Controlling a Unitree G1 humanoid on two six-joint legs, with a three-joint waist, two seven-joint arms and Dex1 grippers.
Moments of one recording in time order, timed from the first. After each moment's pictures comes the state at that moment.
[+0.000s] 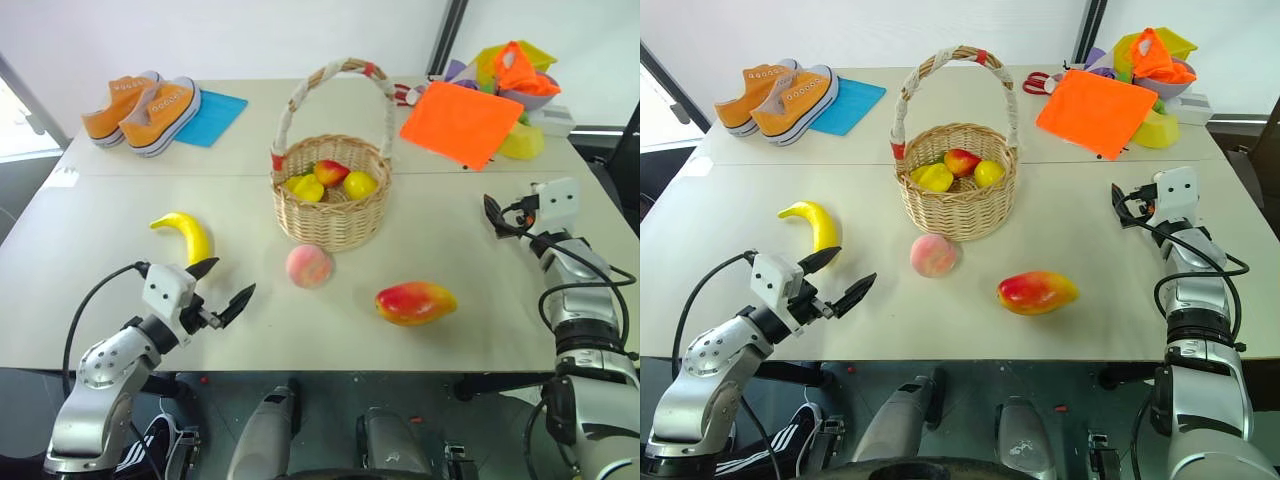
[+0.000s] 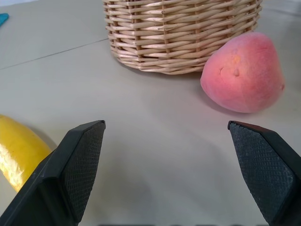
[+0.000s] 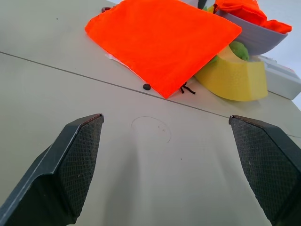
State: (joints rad) left arm 0.17 0.49 0.17 -0.42 -0.37 0.25 -0.61; right arm -0.57 -0.62 -0.26 0.74 0.14 -0.17 0.43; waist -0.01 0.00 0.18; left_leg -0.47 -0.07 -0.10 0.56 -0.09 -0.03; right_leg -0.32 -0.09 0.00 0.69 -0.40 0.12
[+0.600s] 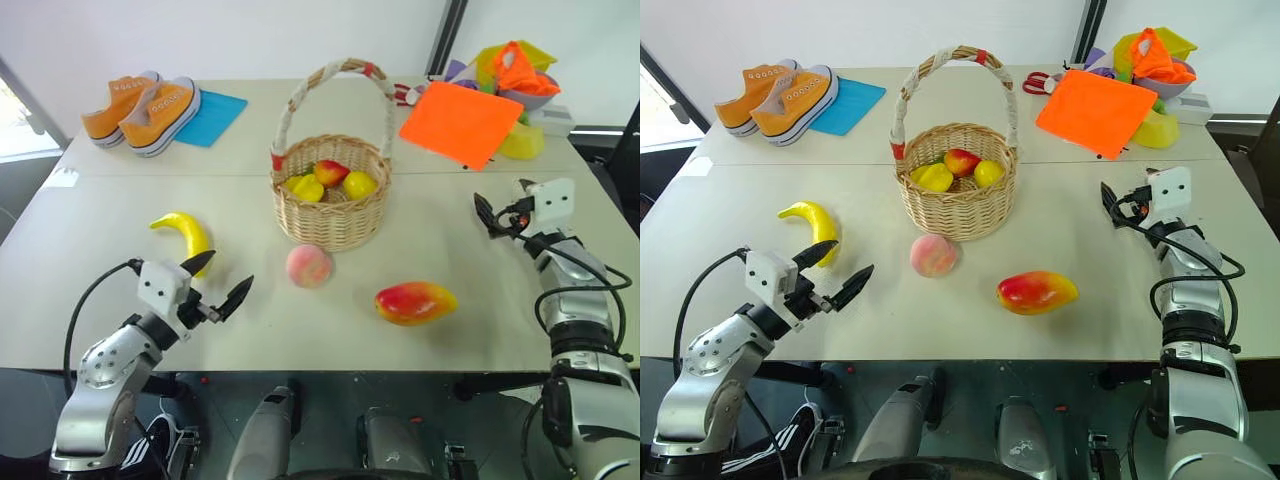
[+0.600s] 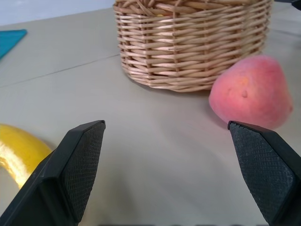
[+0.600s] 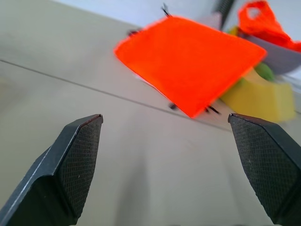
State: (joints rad) left arm 0.16 0.43 0.20 -0.43 -0.38 0.23 -0.54; right arm -0.54 -0.60 -0.27 0.68 0.23 -0.24 0.60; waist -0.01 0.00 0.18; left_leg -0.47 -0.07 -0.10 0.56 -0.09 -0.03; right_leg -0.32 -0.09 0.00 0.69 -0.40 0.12
